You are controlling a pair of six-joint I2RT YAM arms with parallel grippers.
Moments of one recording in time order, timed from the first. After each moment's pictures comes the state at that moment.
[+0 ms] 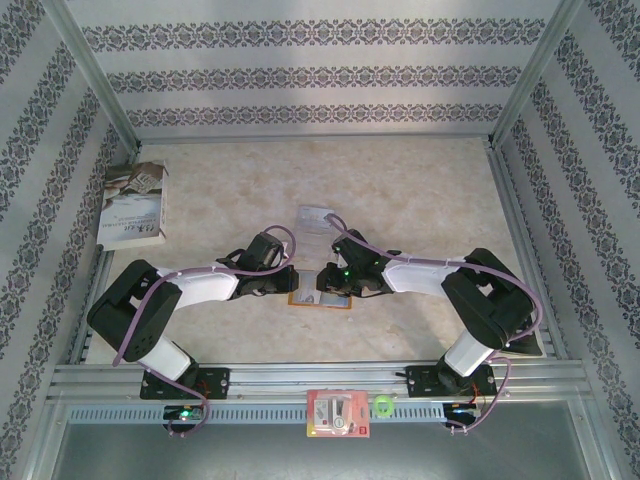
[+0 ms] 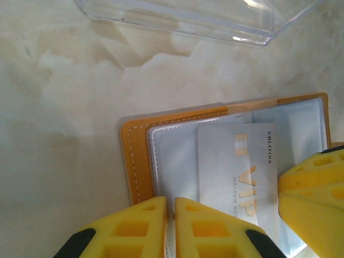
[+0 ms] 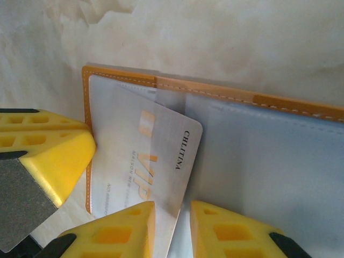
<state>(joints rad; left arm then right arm) -0.60 1.56 0.65 -0.04 0.26 -0.62 0.72 1.65 0.76 -0.12 -0.37 0.90</state>
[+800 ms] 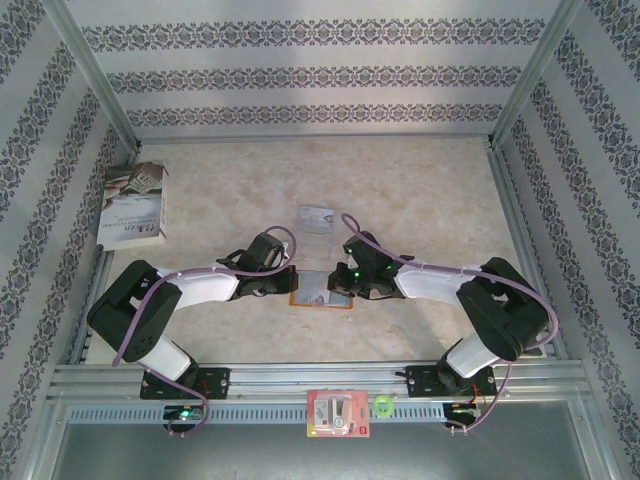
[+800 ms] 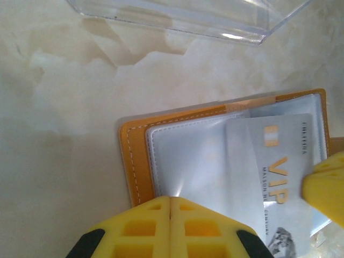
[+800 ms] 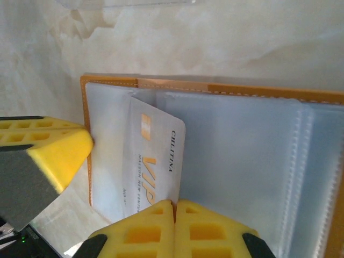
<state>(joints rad) -0.60 1.56 0.64 -0.04 0.26 -0.62 0.68 1.54 0.67 -0.10 -0.36 0.94</state>
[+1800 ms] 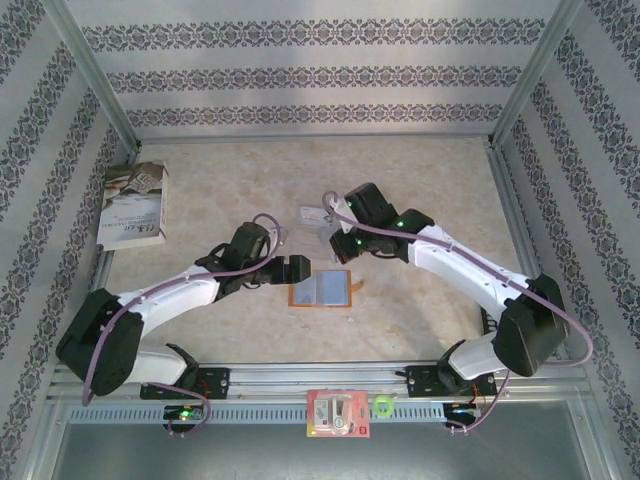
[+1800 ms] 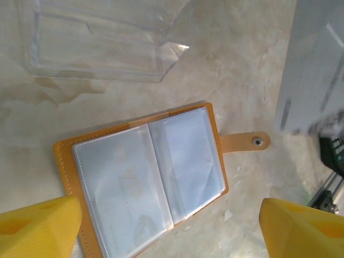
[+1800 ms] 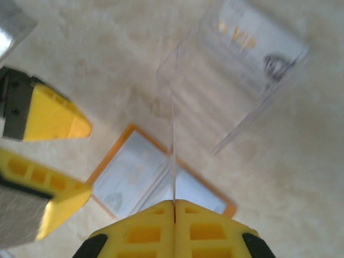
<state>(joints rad) -0.55 1.32 0.66 -0.12 0.37 -0.64 0.65 1.46 1.19 -0.65 -0.18 0.11</state>
